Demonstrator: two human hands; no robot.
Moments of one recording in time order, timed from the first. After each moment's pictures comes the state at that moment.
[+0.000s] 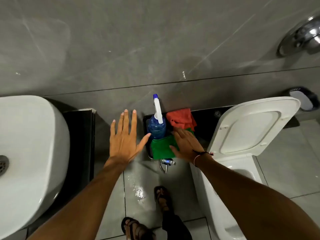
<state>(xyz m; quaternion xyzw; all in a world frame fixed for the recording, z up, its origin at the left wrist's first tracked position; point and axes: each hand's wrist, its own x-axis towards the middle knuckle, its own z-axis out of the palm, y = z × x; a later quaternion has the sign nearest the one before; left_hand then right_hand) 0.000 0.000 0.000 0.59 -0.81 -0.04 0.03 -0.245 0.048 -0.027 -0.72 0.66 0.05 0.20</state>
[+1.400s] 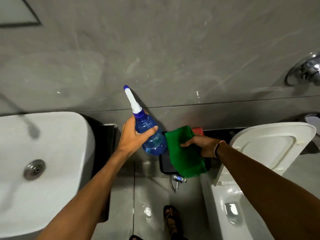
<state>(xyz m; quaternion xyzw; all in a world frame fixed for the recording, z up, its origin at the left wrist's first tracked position) 0.013 -0.037 0.099 0.51 -0.61 -0.44 0.42 -0.259 -0.016 0.048 -0.25 0.58 -0.20 0.75</state>
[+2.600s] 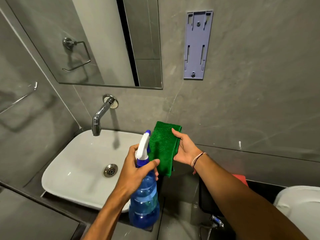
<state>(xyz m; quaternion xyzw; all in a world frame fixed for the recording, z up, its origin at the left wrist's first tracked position) 0.144 0.105 0.257 0.55 -0.48 -0.45 0.52 -0.016 -0.047 0.208 -0.21 0.30 -0.31 0.88</state>
